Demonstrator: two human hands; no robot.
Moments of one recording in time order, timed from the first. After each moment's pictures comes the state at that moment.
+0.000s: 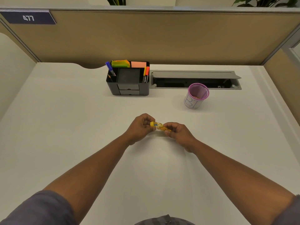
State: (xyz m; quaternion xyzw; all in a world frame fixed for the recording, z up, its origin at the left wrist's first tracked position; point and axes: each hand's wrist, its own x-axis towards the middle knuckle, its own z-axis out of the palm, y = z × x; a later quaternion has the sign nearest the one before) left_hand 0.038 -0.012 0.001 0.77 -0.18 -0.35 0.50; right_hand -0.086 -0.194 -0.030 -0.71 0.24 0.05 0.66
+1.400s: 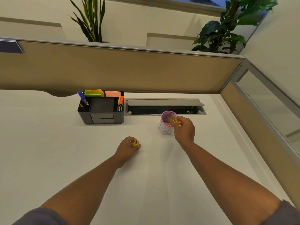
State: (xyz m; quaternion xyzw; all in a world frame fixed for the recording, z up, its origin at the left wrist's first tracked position) left_hand 0.059 -0.077 -0.043 0.75 -0.12 -0.38 0.53; right_hand -0.048 -0.303 0.033 -0.78 0.47 -0.24 0.34
